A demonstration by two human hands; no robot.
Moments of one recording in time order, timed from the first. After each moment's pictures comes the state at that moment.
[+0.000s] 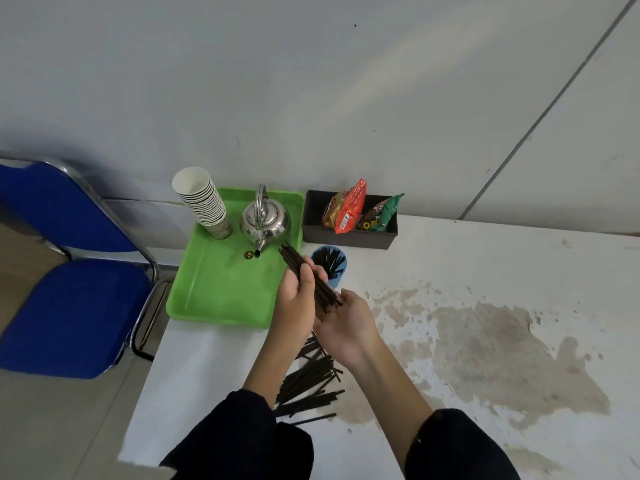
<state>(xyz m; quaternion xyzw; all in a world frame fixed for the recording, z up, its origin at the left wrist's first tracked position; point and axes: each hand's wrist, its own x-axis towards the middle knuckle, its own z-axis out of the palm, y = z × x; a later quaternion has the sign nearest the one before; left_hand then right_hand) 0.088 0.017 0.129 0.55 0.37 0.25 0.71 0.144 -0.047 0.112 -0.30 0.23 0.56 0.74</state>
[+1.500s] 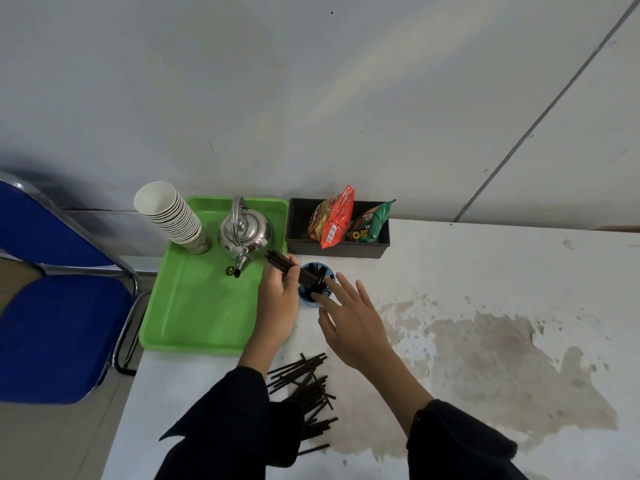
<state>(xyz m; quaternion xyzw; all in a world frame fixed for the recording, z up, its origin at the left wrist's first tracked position) 0.136 0.079 0.054 0.72 0.40 0.21 0.53 0.207 -0.052 0.051 -0.85 -0.48 0.13 0.17</state>
